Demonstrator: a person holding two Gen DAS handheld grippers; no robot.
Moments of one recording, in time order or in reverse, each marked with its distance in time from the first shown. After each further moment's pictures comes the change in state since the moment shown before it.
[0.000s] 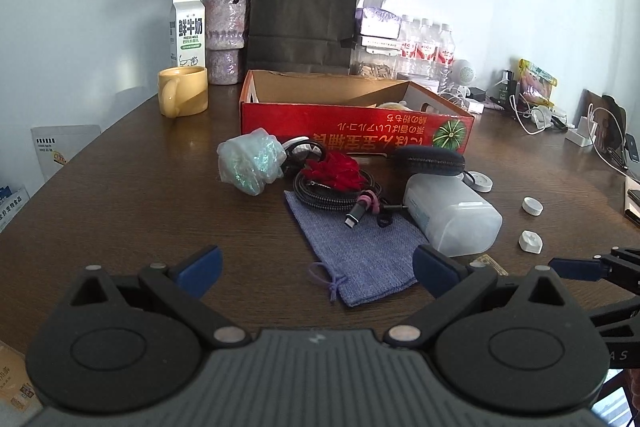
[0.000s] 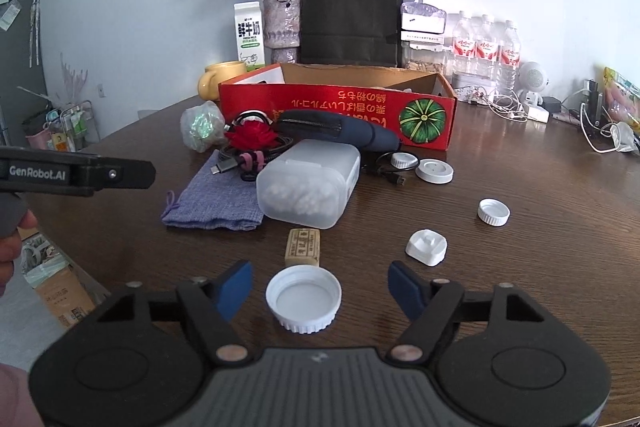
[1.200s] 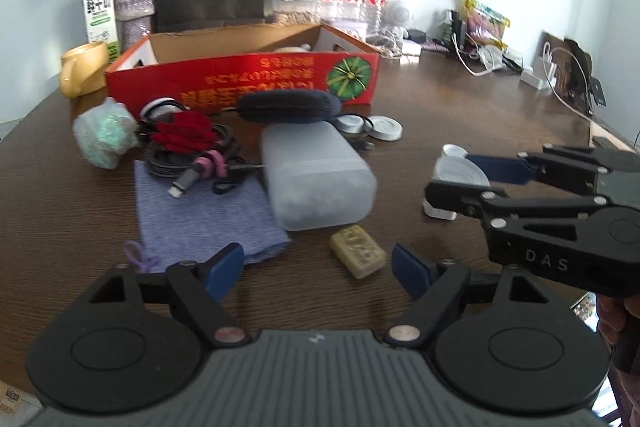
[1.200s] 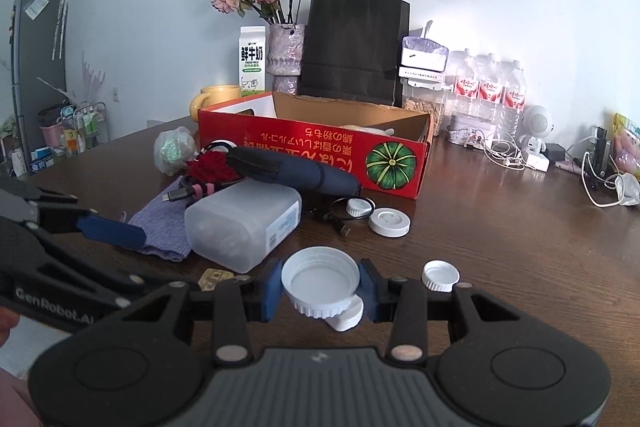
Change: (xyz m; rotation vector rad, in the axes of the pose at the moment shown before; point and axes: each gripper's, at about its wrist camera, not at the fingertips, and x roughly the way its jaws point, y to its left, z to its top) left arm 0.047 -0.111 -0.008 0.094 0.147 -0.102; right arm 0.008 -0.068 0.020 -0.107 -0.105 0.032
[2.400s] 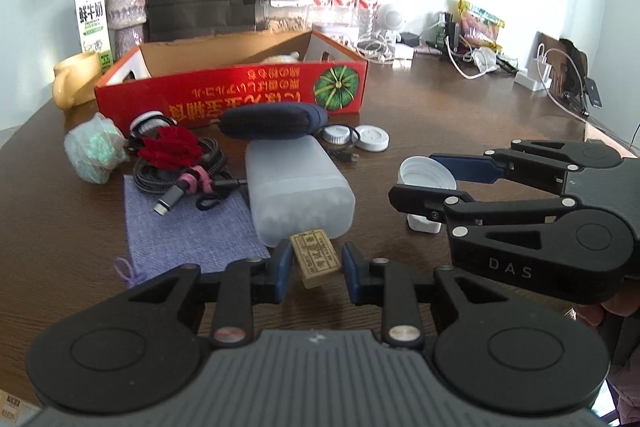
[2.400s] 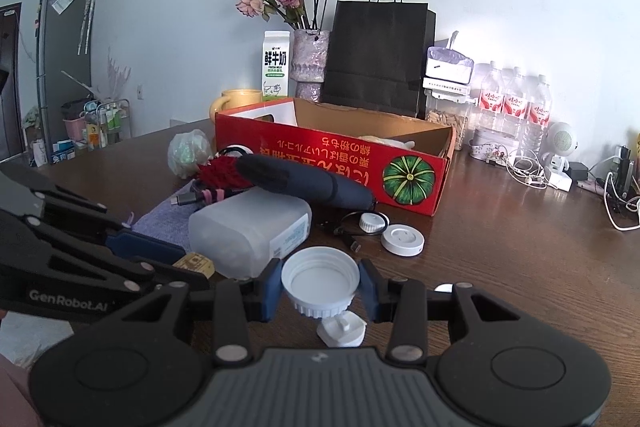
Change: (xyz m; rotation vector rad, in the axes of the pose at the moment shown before) left arm -0.007 -0.006 0.009 0.012 -0.021 -0.004; right arm 0.007 0.000 0.008 -0.048 -0.026 0.055
